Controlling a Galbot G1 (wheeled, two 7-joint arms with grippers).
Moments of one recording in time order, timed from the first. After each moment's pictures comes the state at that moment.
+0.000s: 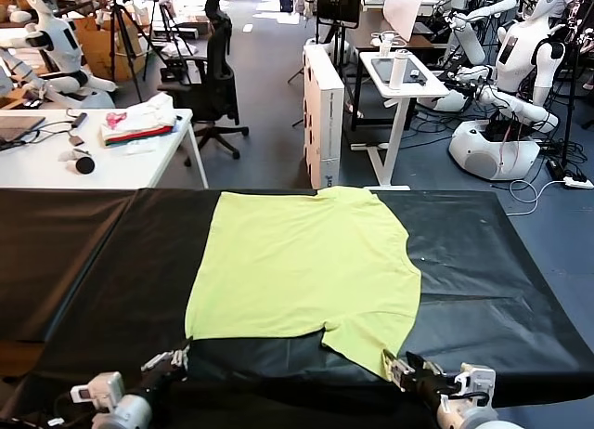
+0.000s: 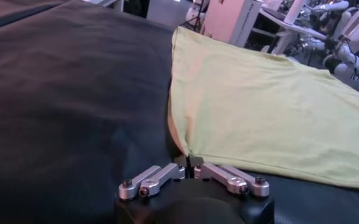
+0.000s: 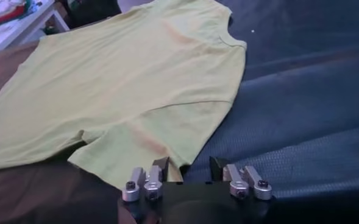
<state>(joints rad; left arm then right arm) 1.76 -1.14 -0.62 -2.17 -0.74 0.41 -0.16 -1.72 1.10 0.53 2.33 0.90 -0.67 0.41</state>
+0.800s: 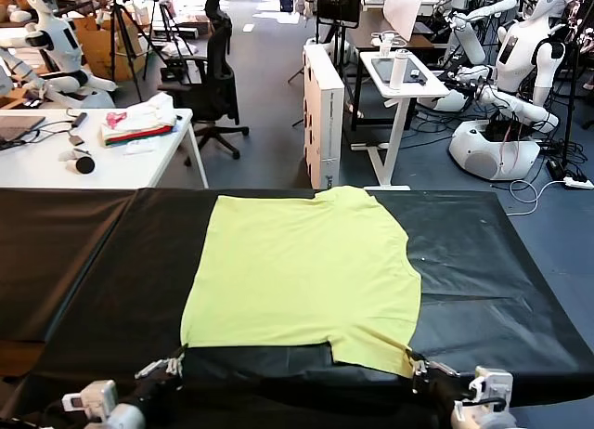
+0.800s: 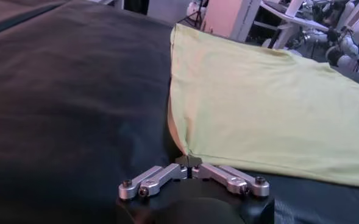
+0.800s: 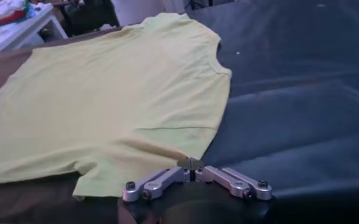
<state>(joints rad) 1.91 -1.11 -0.69 -2.28 -0.74 0.41 -0.17 -1.99 1.08 0.63 2.50 0.87 -0.64 0.47</state>
